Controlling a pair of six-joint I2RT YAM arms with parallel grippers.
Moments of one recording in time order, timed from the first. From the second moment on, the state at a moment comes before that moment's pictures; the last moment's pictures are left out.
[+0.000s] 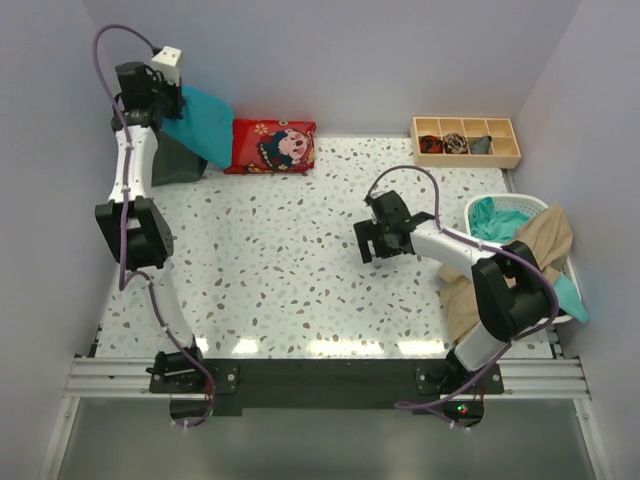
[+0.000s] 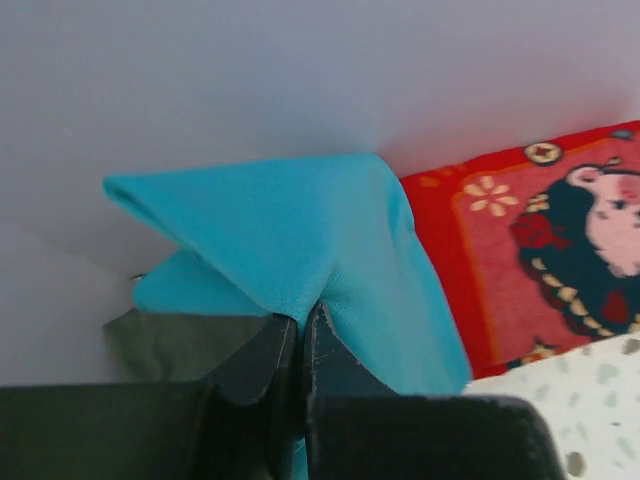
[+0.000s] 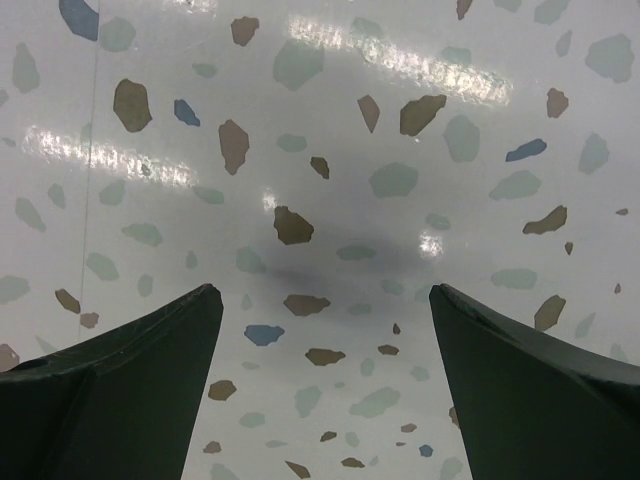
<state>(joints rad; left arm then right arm) 0.15 2.18 2.22 -0.38 0.34 0.27 0.51 1.62 0.99 -0.43 0.14 0.20</state>
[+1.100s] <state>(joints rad) 0.35 2.28 2.00 -0.19 0.12 0.16 0.50 1.80 1.11 -0.41 0.00 0.22</state>
